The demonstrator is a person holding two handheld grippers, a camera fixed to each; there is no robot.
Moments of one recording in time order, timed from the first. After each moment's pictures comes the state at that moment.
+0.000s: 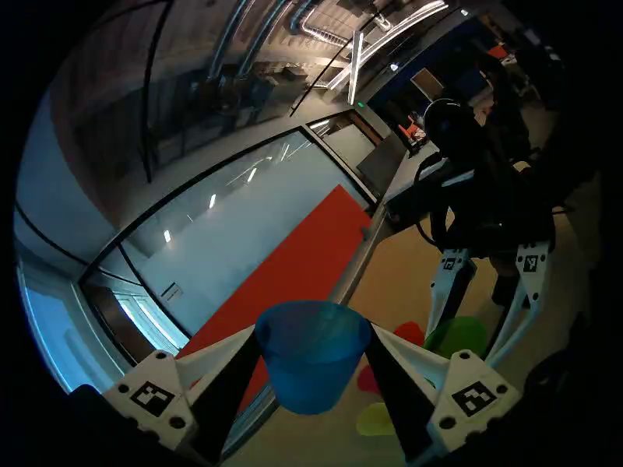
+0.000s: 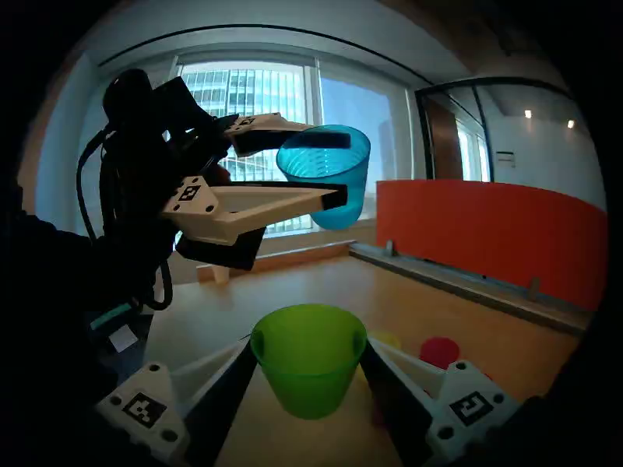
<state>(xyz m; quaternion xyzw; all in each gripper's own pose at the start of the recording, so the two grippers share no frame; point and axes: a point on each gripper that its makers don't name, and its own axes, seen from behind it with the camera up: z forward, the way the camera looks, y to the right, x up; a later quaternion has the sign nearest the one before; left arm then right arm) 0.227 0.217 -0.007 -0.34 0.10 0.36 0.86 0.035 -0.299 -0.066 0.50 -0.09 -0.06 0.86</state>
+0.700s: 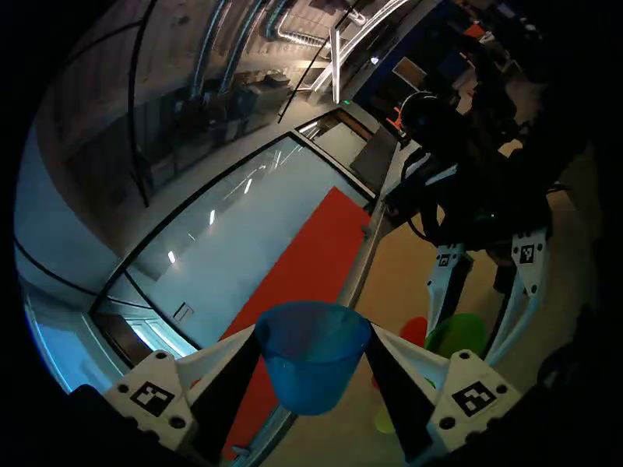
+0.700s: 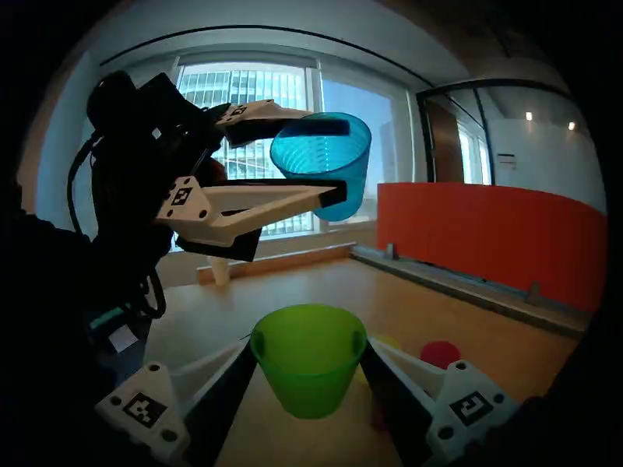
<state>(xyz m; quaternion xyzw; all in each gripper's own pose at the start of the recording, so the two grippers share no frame) 0.236 0.226 -0.014 -0.33 0.13 0.41 0.84 0.039 -0.301 -0.063 0.50 -0.08 -0.06 0.86</state>
